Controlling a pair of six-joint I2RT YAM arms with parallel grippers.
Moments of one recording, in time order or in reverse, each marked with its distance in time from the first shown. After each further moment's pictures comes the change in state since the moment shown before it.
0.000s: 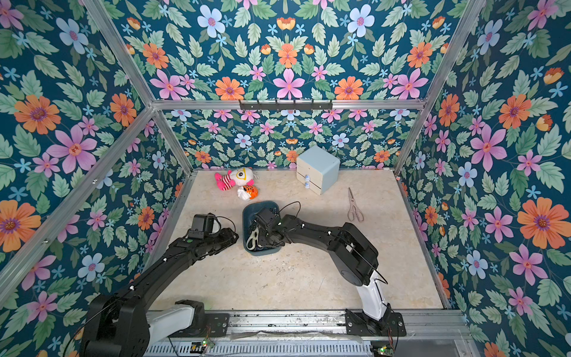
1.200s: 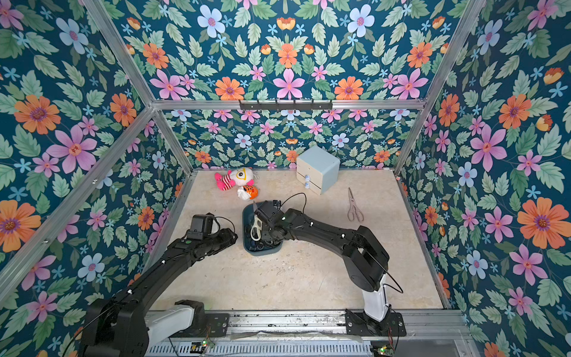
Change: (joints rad) left arm 0.001 -0.020 0.002 -0.020 -0.005 0.030; right arm 0.000 -0.126 0.047 -0.169 0.159 -0.034
